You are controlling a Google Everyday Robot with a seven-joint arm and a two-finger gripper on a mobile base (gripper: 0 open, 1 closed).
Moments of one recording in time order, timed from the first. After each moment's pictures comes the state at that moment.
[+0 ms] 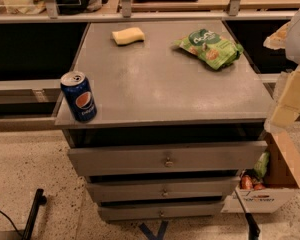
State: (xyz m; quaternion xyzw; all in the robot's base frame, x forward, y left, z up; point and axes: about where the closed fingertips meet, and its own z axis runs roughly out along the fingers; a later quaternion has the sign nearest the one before) arm 0.438 -0.217 0.977 -0.60 0.78 -0.03 0.16
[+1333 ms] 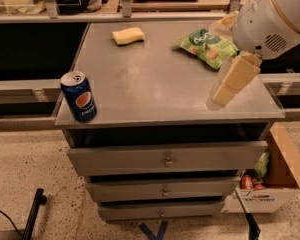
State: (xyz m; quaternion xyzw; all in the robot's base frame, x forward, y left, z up) arm 0.489 -0.126 0.980 -0.64 0.71 0.07 0.29
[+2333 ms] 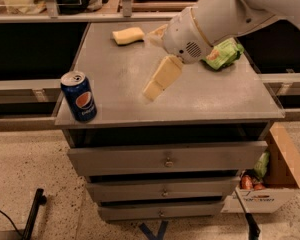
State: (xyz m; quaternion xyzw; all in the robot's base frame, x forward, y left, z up) arm 0.532 0.004 0.949 -0.65 0.64 0.23 0.34
